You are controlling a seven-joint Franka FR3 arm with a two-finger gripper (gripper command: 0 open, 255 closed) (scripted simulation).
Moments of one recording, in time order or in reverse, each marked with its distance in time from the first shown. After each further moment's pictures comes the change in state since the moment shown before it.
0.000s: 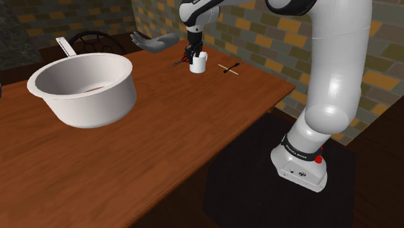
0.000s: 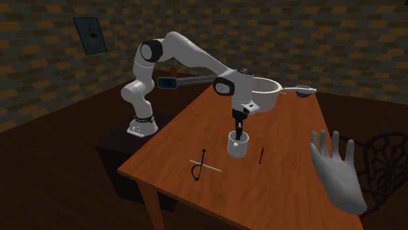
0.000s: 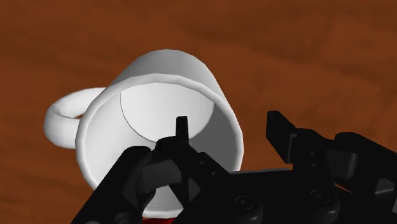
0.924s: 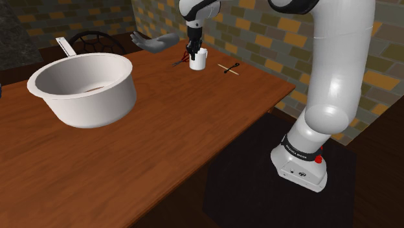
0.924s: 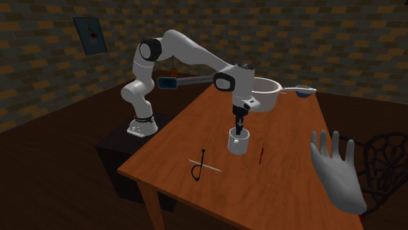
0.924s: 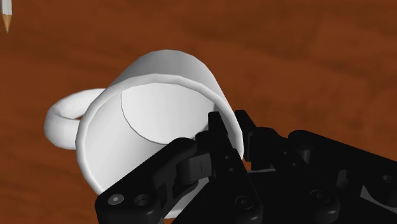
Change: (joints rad) arm 0.001 -0.020 -0.002 0.025 -0.005 -0.045 0.004
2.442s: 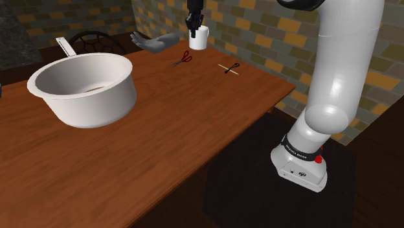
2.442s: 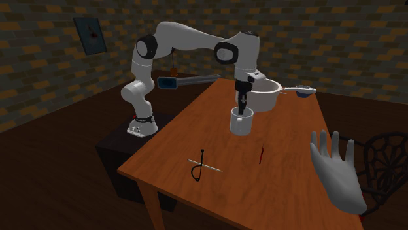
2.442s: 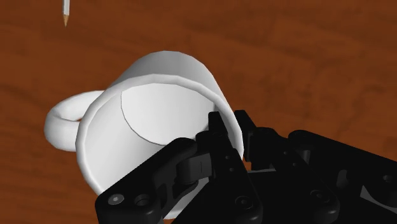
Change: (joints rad) arm -0.003 -0.056 -0.007 0.231 -0.015 -0.286 0.013
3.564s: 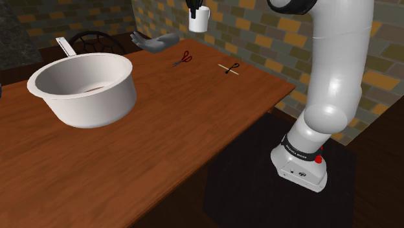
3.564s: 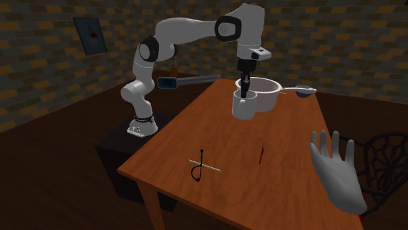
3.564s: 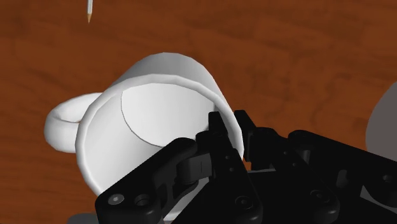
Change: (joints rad) arm -0.022 0.067 -0.002 0.331 0.010 -0.264 0.002
